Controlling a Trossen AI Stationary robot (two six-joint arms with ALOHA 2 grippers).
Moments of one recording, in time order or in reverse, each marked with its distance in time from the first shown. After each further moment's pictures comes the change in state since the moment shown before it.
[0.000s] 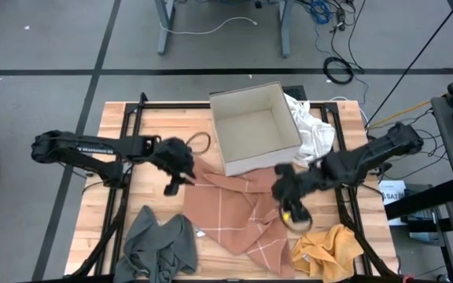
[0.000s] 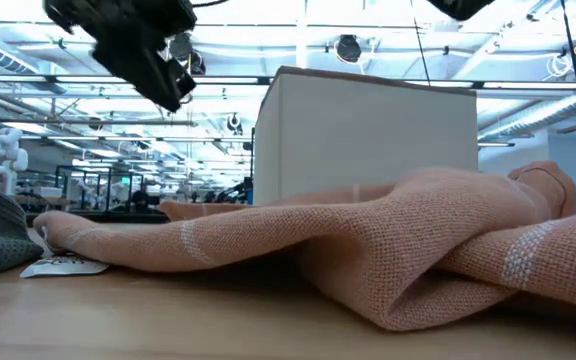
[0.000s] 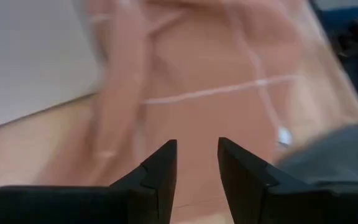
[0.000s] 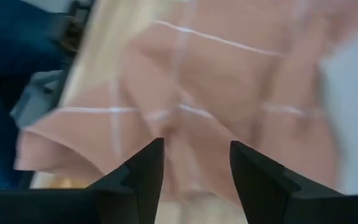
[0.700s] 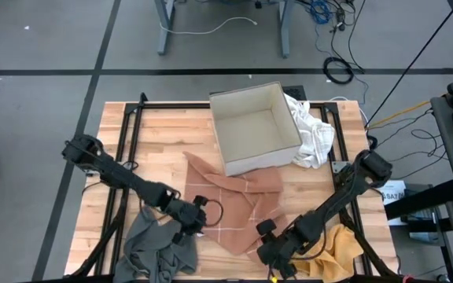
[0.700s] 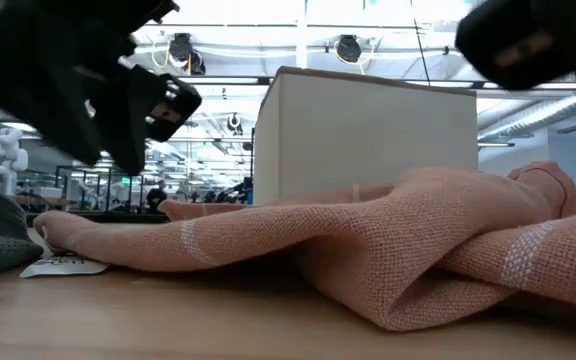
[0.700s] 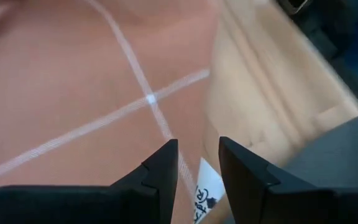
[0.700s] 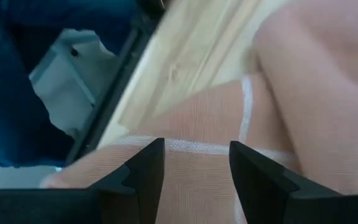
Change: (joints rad) left arm -0.498 0.434 0.000 0.482 -0.272 -0.141; right arm 0.276 0.497 0.000 0.404 0.013 0.108
